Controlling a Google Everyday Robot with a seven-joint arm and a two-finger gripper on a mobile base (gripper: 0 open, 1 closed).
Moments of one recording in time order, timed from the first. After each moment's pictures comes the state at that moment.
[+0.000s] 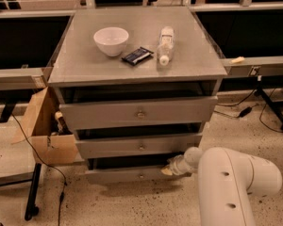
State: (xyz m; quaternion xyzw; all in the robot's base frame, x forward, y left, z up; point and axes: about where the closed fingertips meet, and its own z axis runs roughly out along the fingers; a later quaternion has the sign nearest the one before) arm 0.670 -0.154 0.197 -0.42 0.86 0.14 0.24
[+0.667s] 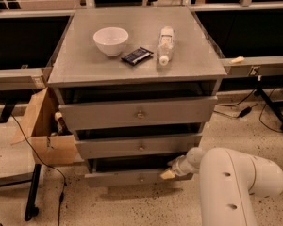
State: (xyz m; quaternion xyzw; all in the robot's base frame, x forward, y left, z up) arm 0.664 -0.166 0.197 -0.43 0.86 0.14 0.23
